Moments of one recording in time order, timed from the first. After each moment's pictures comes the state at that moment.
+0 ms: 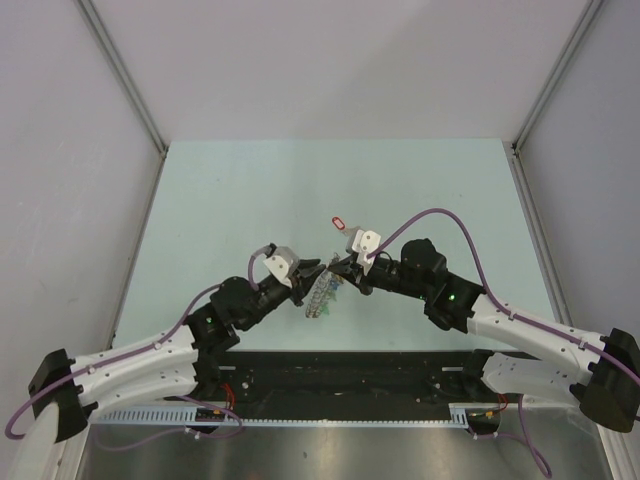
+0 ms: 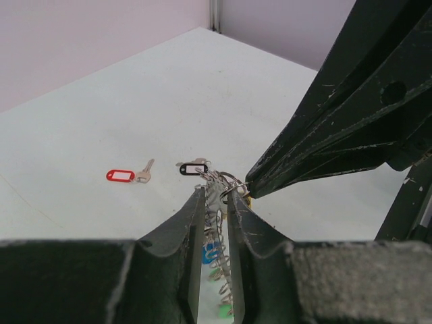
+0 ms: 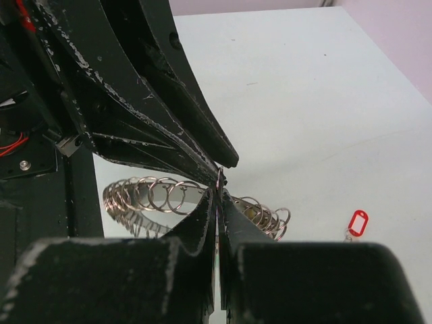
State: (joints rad) left arm -1.01 0.78 0.42 0.39 -0.17 -0.02; right arm 0.94 1.03 0.72 0.18 -0.27 -0.19
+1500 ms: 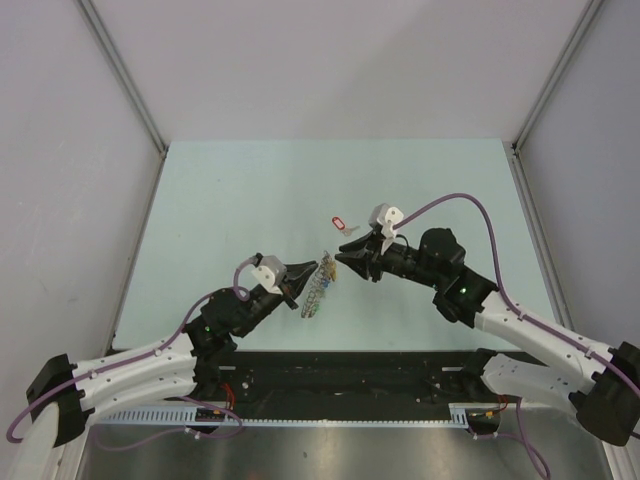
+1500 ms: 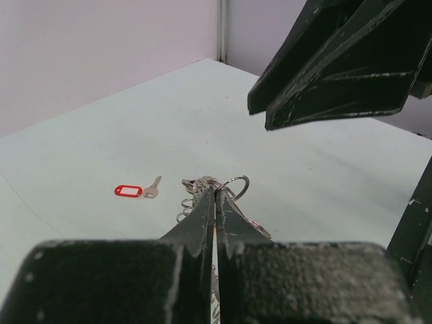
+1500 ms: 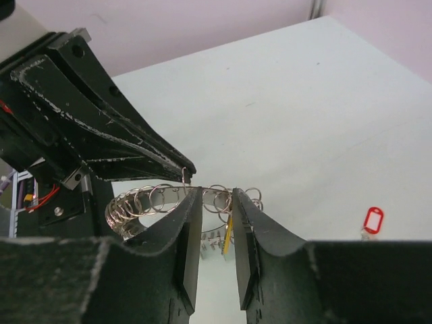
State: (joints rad) left arm -1.01 0.72 0.29 0.60 -0.18 0.00; right arm 0.81 0.98 0.73 0.23 -0.34 0.02
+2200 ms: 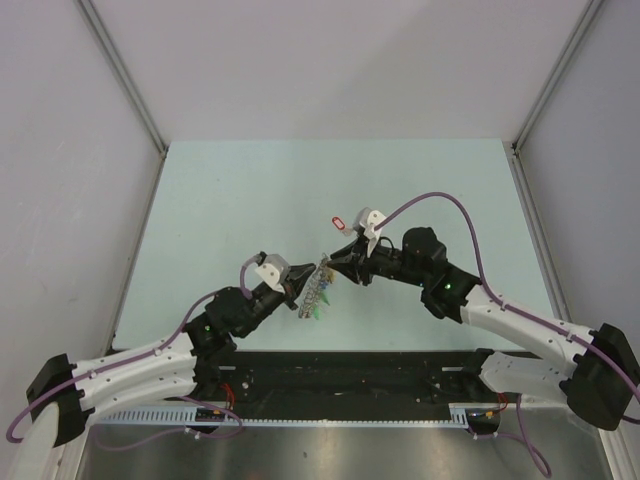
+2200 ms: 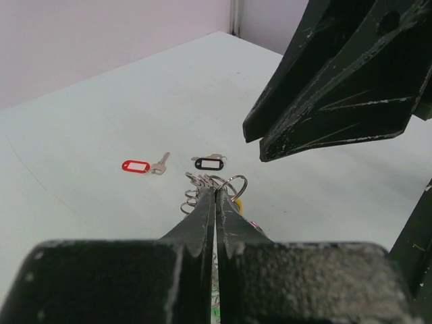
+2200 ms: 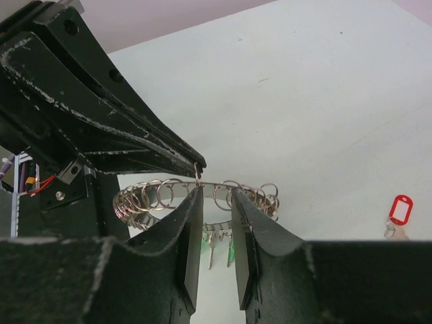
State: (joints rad) left arm -1.01 0.73 0.30 0.52 -0.22 -0.01; right arm 0.84 1.10 0.73 0.25 -0.37 0.03
